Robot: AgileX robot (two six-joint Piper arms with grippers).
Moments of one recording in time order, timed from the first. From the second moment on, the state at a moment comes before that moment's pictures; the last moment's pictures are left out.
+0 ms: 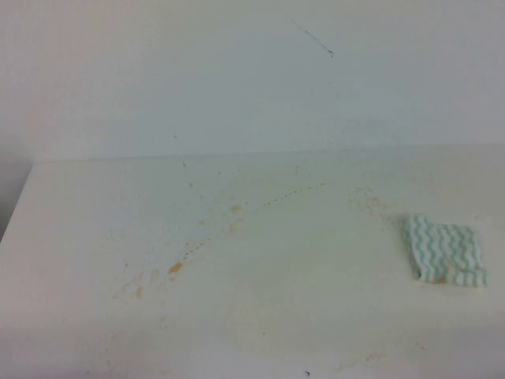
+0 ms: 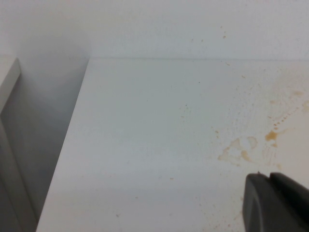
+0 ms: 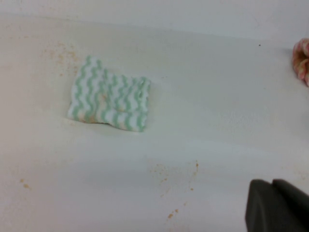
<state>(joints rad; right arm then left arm) -0.08 -0.01 0.03 0.08 0.42 -0.20 0.01 0.00 0.00 -0.14 0.31 0.00</state>
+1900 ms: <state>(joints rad) -0.08 -0.01 0.03 0.08 0.42 -0.20 0.06 0.00 0.00 -0.14 0.31 0.00</state>
